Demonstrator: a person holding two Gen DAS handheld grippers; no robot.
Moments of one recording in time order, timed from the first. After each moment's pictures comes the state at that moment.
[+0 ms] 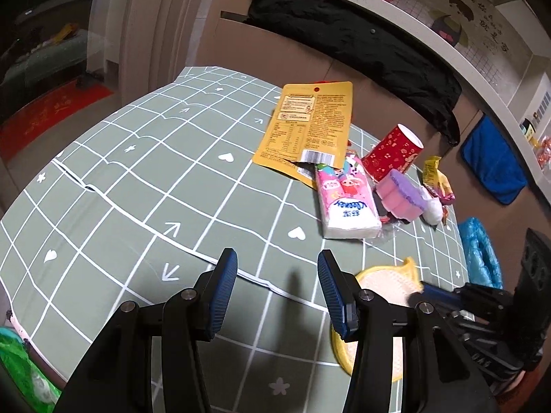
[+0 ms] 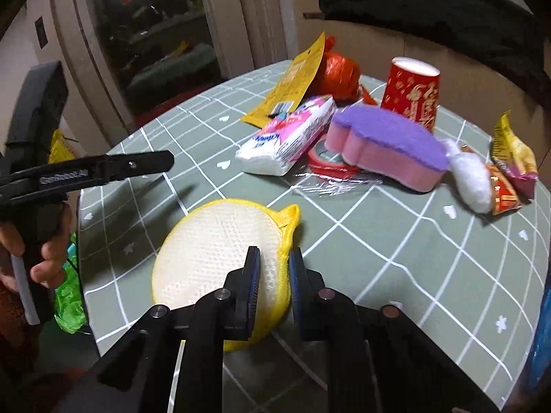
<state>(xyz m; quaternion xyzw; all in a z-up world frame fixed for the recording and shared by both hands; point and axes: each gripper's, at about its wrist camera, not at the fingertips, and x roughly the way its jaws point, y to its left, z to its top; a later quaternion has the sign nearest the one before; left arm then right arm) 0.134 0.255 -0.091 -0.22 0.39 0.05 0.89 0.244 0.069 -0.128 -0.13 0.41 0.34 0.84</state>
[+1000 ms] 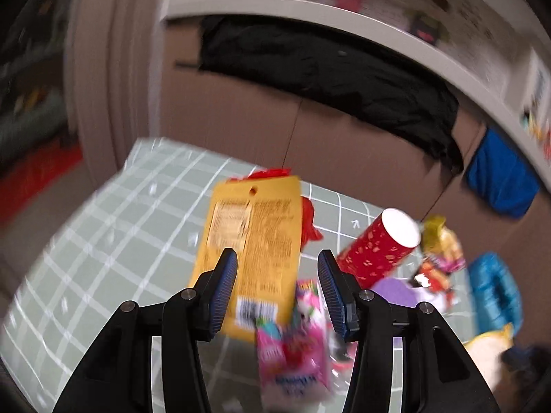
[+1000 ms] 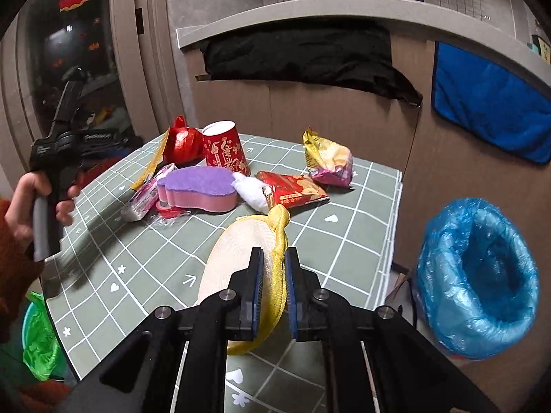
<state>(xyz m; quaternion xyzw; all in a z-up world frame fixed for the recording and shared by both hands) 0.280 0.227 -0.046 -0.11 0.33 0.05 0.93 0.240 -0.085 -0.065 -0.07 0.33 0.18 0.92</state>
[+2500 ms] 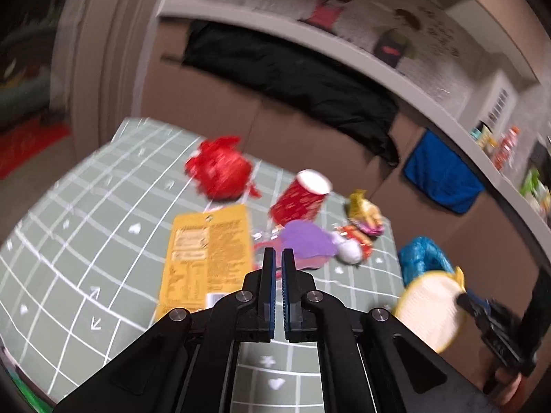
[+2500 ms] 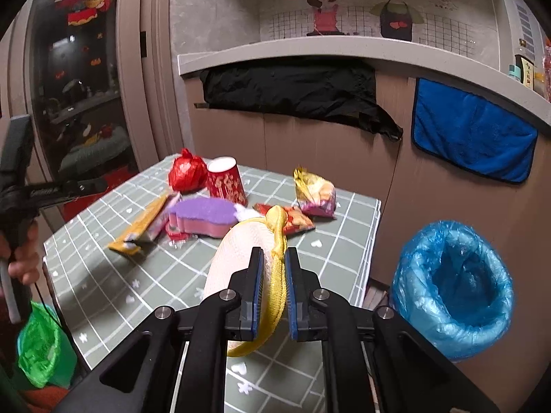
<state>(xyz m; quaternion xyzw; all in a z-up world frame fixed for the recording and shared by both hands) 0.166 0.207 -0.018 -0.22 0.33 -0.01 0.92 0.199 -0.095 -0.026 -0.07 0.28 0.16 0.94</state>
